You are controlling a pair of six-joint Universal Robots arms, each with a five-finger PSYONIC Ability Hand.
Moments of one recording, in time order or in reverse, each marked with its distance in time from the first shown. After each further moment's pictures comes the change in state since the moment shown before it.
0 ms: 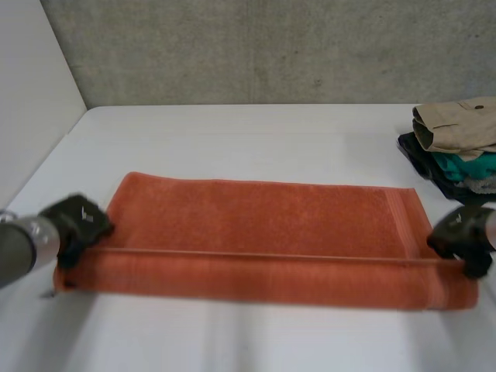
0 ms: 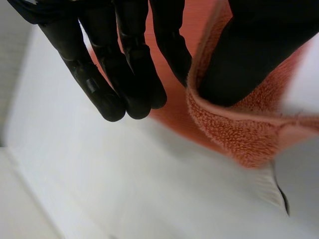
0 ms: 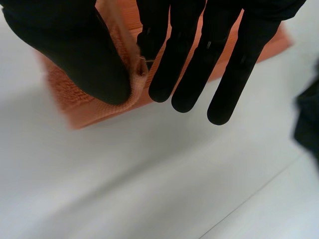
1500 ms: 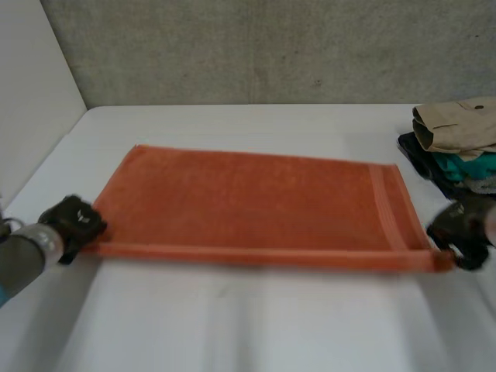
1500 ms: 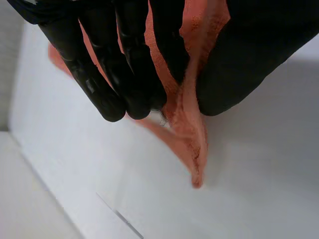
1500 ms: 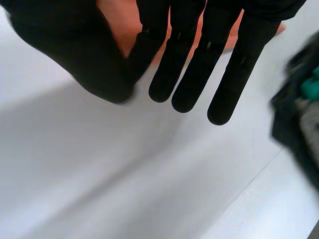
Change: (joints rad) left arm 0.091 -0.073 -0.120 0.231 0.024 0.109; right arm 0.017 -0.098 0.056 0.018 0.029 0.065; left_hand 0.000 0.000 0.000 0.000 0.000; right_hand 0.001 0.000 0.000 0.000 0.023
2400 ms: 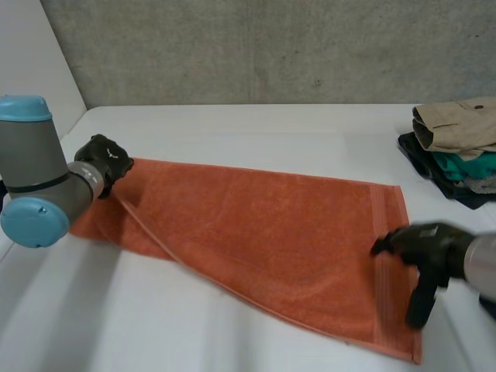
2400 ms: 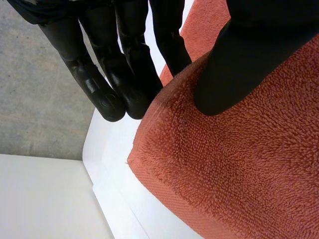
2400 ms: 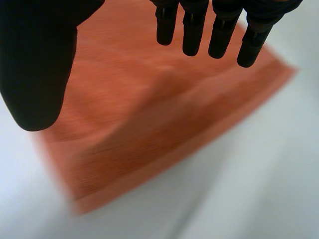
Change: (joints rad) left arm -0.205 -0.313 0.593 -0.027 -0.149 -0.223; right arm 0.202 -0.237 0.208 -0.003 -0.050 0.553; left_hand 0.000 0.000 0.000 0.000 0.006; right_hand -0.849 -0.902 -0.917 -0.919 -0.938
